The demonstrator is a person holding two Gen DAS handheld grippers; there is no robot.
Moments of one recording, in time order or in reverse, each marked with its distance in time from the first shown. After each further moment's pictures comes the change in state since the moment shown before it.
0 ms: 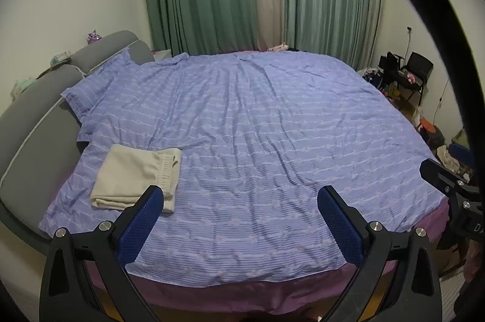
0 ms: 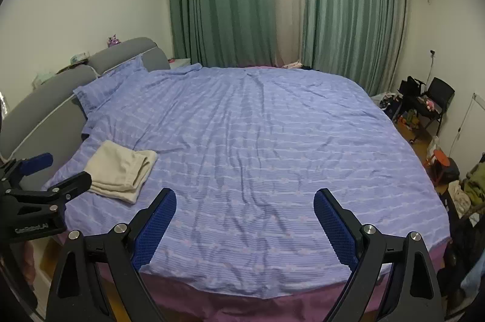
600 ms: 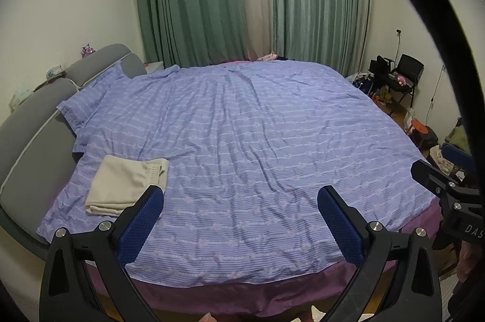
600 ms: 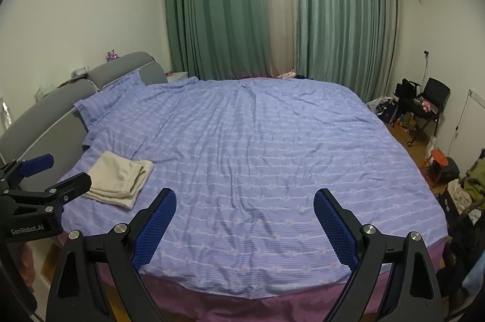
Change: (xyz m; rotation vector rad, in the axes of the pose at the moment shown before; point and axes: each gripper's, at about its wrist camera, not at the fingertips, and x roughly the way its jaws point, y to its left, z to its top) left arm -0.031 -0.050 0.002 0.028 -0.045 -0.017; right arm -0.033 -0.042 -0.009 0.024 -0.057 0.007
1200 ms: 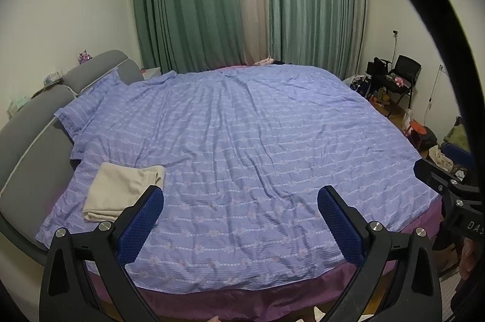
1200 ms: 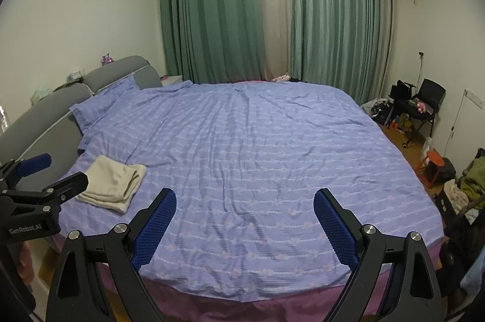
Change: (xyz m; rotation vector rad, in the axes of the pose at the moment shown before) left arm 0.004 -0.012 0.008 0.016 -0.022 -0.005; right arm -0.003 -0.019 0.004 0.006 -0.019 -0.021
